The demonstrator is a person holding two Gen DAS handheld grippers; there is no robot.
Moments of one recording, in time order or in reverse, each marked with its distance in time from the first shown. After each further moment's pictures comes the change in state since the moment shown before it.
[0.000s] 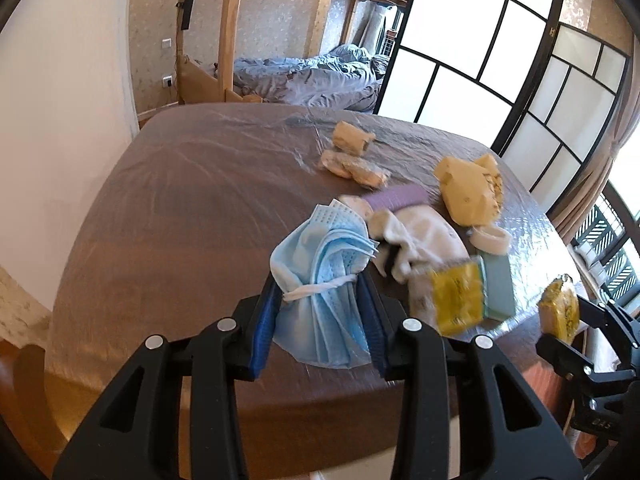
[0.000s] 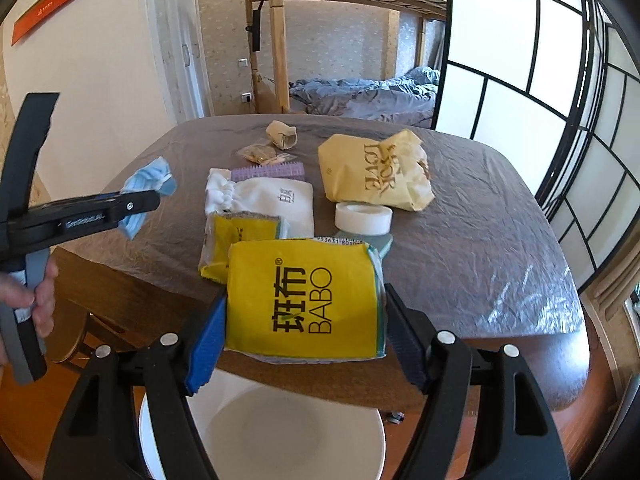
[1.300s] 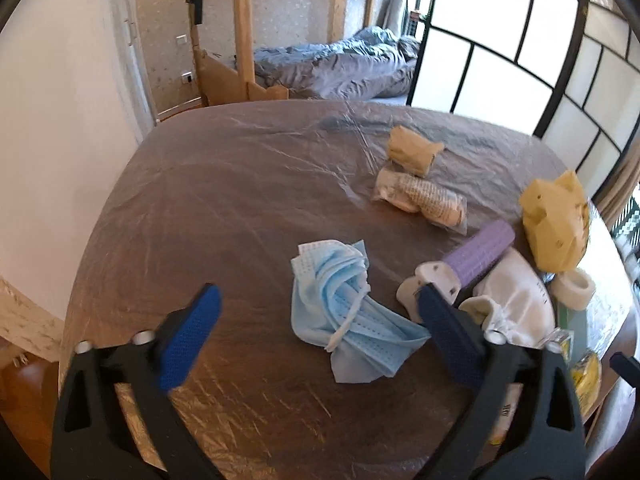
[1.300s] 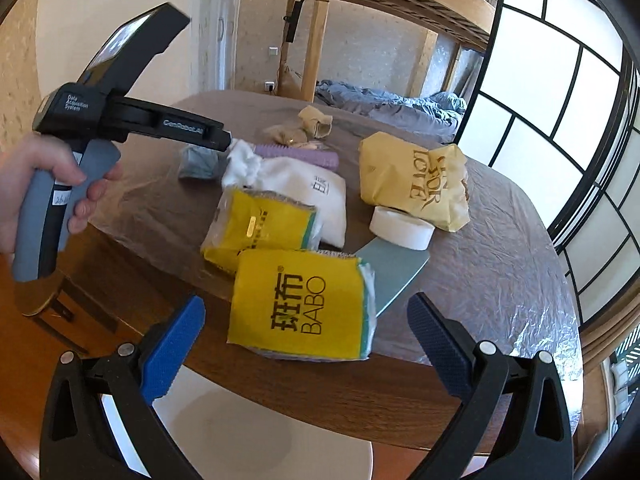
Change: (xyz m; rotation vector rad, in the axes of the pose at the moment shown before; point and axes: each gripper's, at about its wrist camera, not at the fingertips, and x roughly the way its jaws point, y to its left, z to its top) left arm 0.080 0.019 0.054 0.049 0.066 0.133; right arm 0.040 0.033 0.002 -0.202 -0.003 -0.033
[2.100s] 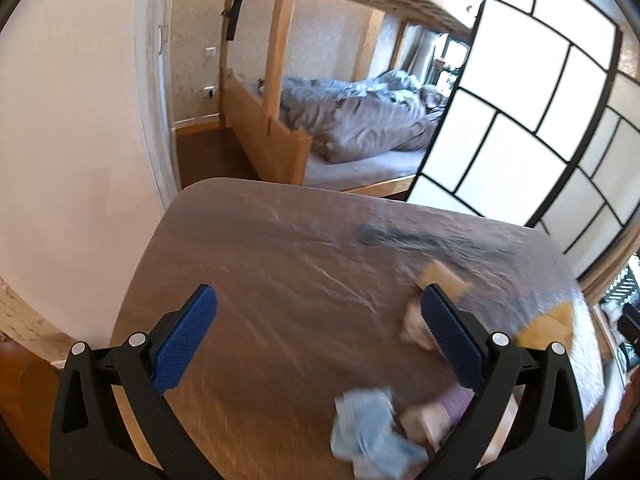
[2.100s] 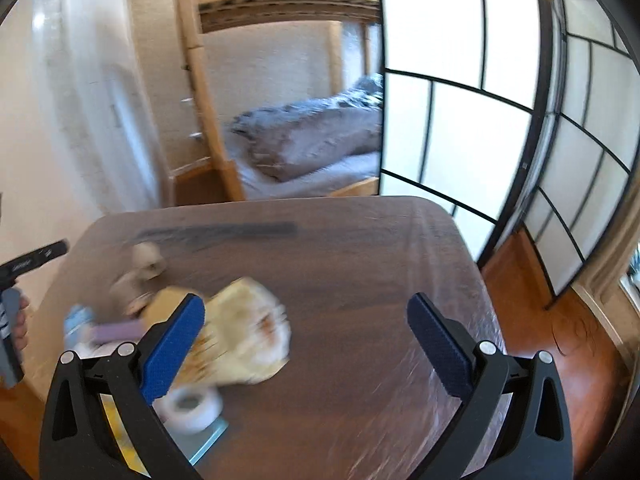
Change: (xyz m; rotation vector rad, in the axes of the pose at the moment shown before) left arm -0.024 0.048 0.068 -0.158 -0.132 -0.025; right arm 0.001 -0.184 0.087 0.320 -0.087 -0.030
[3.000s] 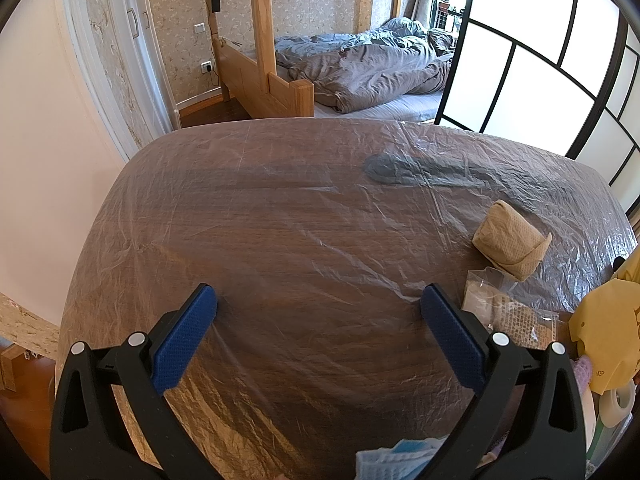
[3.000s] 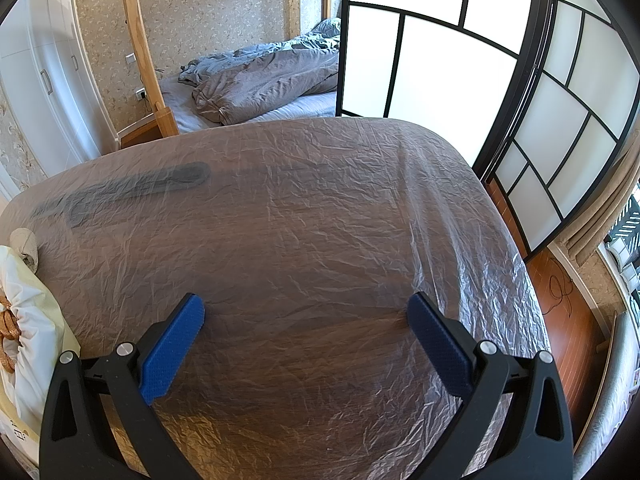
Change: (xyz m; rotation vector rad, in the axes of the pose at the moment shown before) left arm 0.103 -0.030 -0.014 0.111 0.165 0.121; right arm 0.164 -0.042 0.004 0.092 0.219 -0.195
